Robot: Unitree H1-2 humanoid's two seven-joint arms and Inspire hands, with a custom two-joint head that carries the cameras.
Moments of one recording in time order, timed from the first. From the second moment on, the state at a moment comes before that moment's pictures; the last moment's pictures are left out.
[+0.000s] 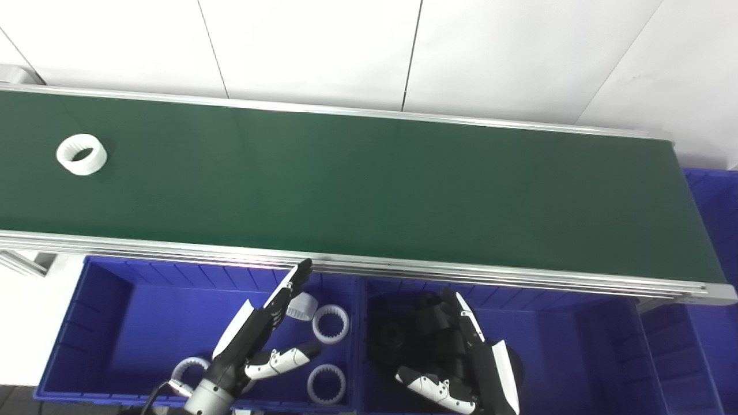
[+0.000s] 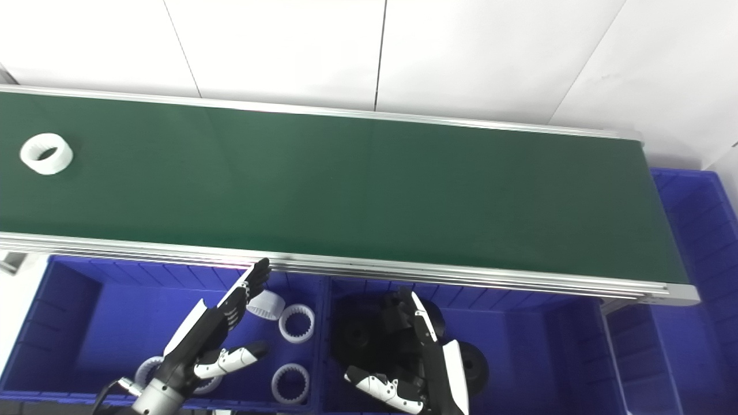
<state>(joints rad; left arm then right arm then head) 0.36 0.16 -0.24 0.05 0.07 -0.44 -0.26 0.59 -0.02 0.29 -0.08 -0.38 -0.33 -0.20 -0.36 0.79</state>
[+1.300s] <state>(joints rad) 0.31 0.13 -0.23 0.03 0.03 -0.43 -0.03 0.54 -0.10 0.31 0.07 -0.29 -0.41 -0.26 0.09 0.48</state>
